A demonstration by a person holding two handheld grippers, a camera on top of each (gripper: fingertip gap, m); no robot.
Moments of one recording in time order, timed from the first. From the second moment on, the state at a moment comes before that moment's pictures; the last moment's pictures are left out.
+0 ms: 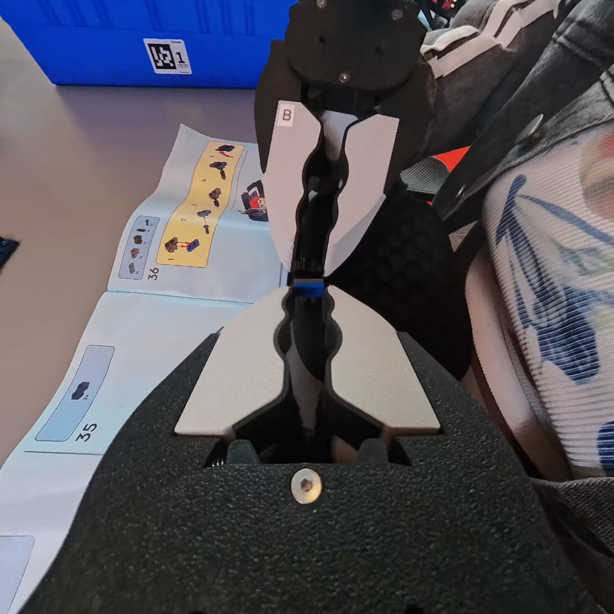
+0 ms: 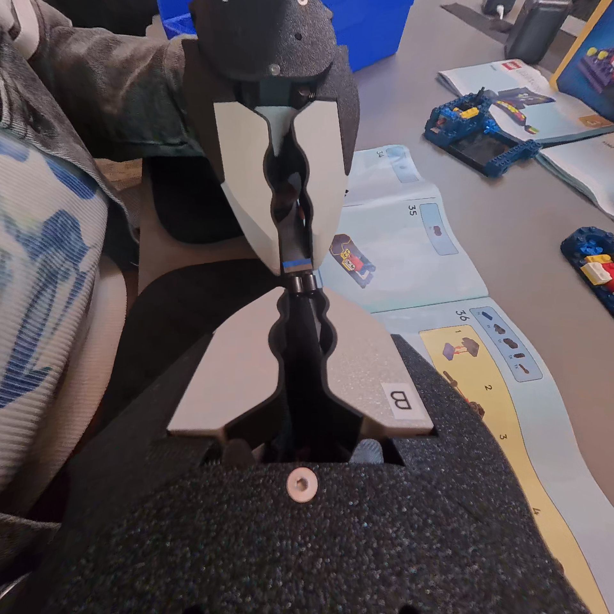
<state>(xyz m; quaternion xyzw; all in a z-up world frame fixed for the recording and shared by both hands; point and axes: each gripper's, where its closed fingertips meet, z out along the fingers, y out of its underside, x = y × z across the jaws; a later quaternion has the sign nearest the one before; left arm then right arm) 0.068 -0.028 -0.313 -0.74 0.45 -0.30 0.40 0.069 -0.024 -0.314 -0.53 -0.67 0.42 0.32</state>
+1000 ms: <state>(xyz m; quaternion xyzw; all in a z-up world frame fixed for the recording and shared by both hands) 0.073 -0.037 -0.274 -0.66 0.43 -0.37 0.50 0.066 -0.036 -0.275 -0.50 -0.63 0.50 0.34</state>
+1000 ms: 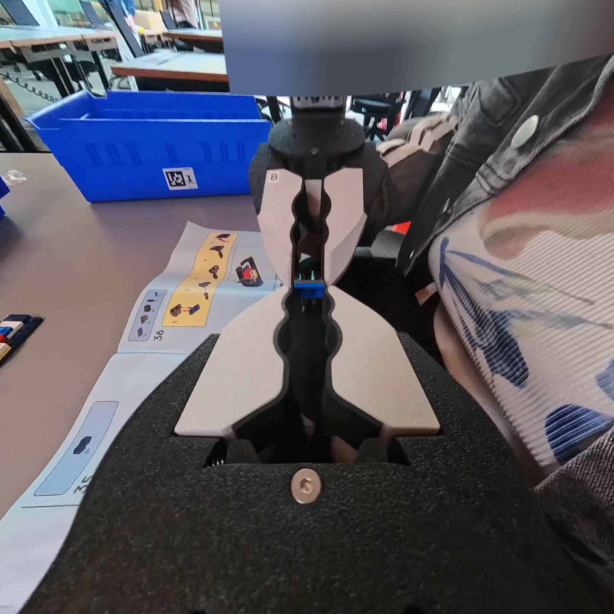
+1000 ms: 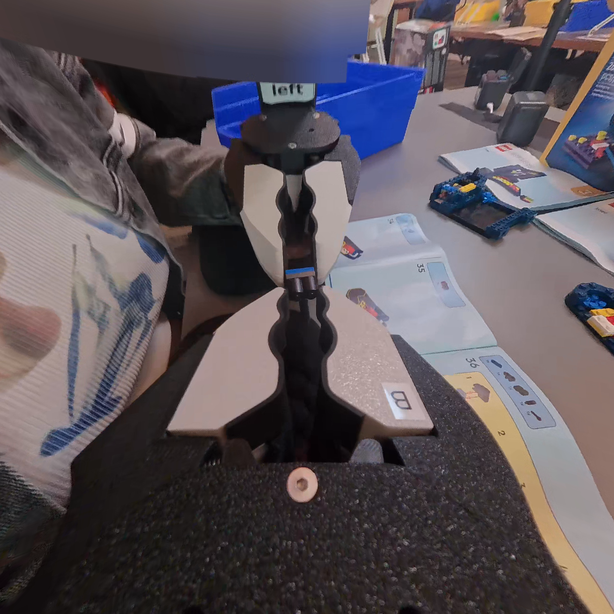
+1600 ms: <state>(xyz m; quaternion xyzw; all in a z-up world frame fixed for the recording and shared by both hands) 0.077 -0.039 -0.292 -0.68 0.46 -0.37 0.44 0.068 -0.036 -0.293 -0.47 -0.70 0.41 0.35</state>
